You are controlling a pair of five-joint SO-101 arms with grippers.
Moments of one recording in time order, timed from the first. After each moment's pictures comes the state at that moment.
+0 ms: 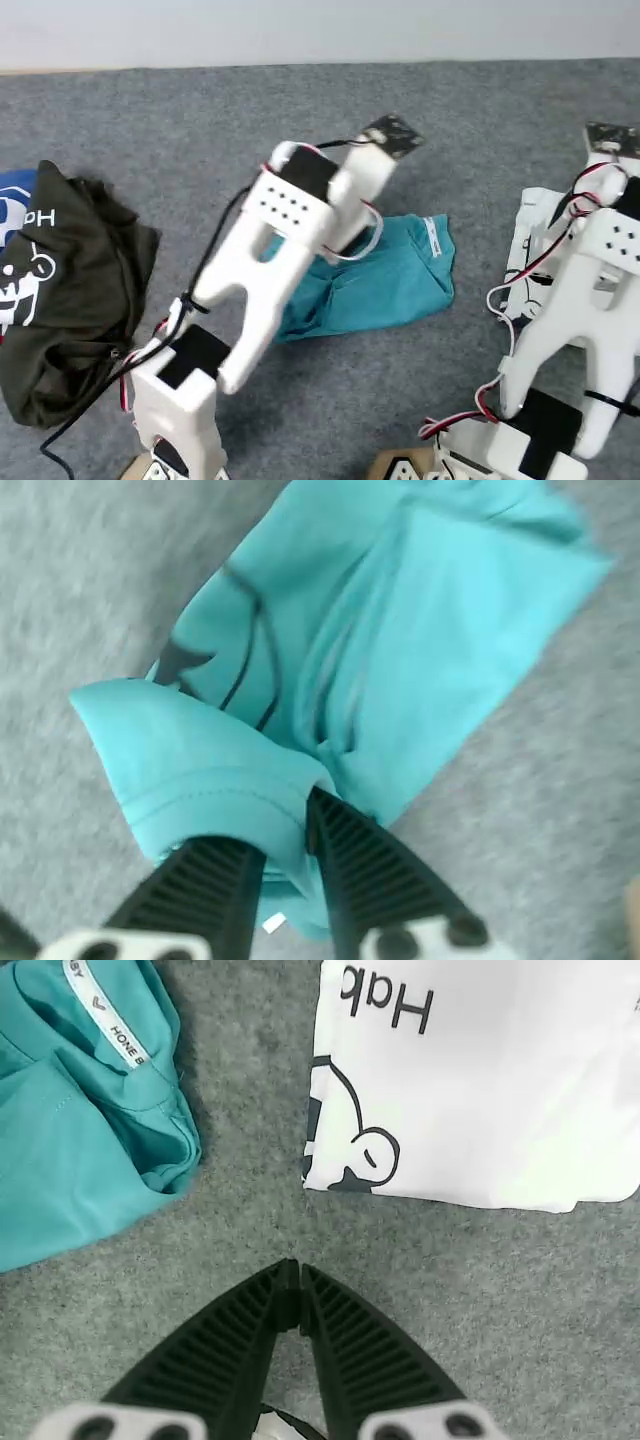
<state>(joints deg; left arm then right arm) 30.2 19.4 -26.8 98.8 -5.8 24.5 -8.6 -3.8 100.5 14.1</state>
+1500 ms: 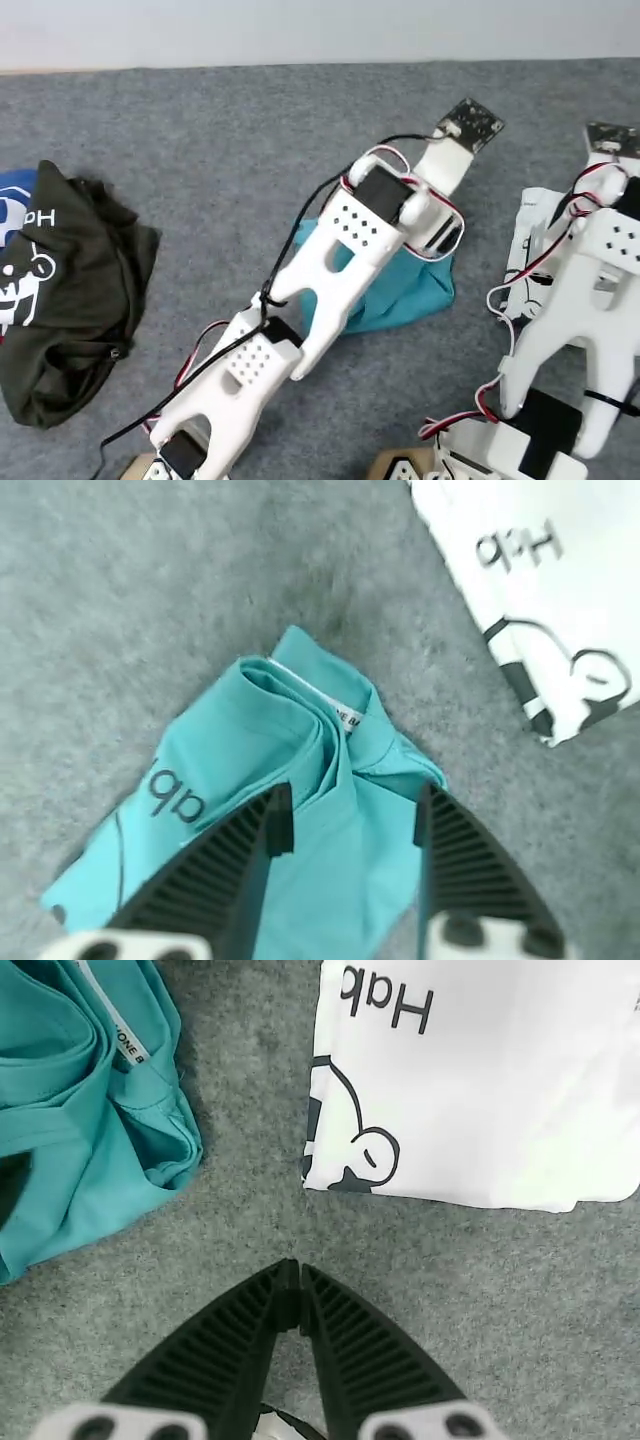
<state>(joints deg) 39.2 50.1 -74.1 99.1 5.4 24.5 -8.6 -3.8 100.5 14.1</state>
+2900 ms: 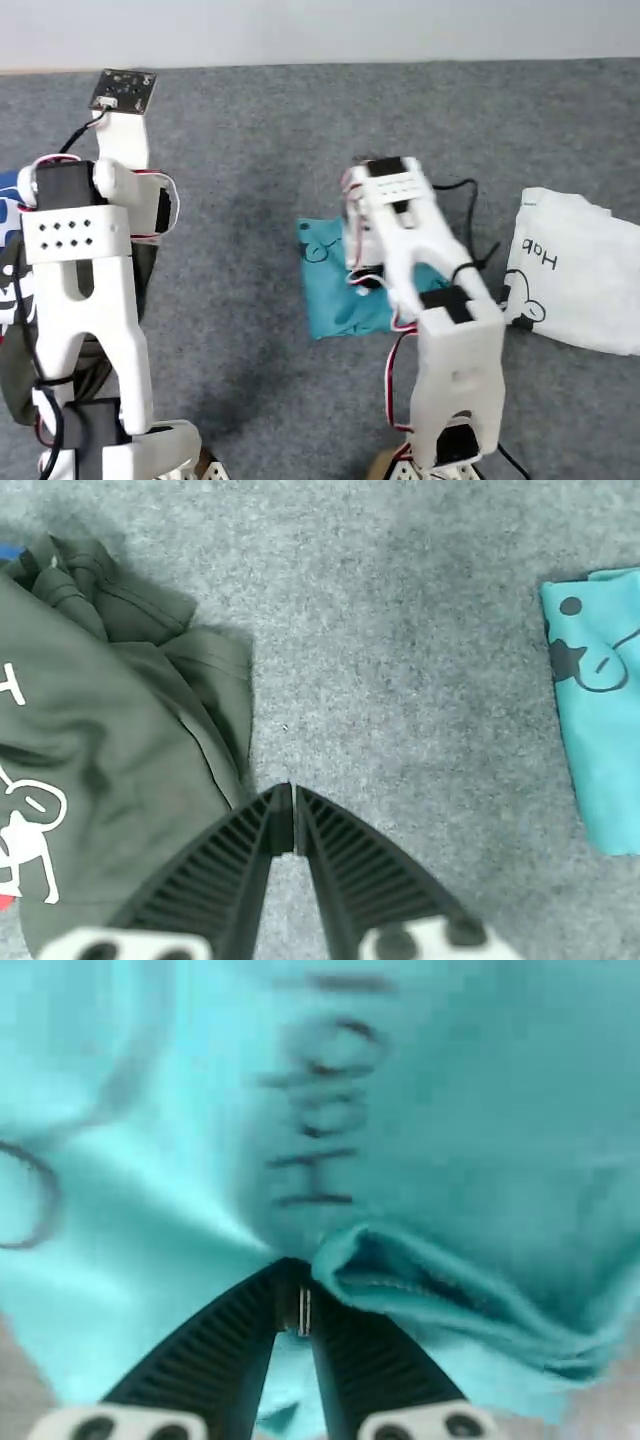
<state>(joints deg) -10.1 -9.6 -5.6 99.2 -4.6 -13.6 32.6 -12.4 90.4 -7.6</state>
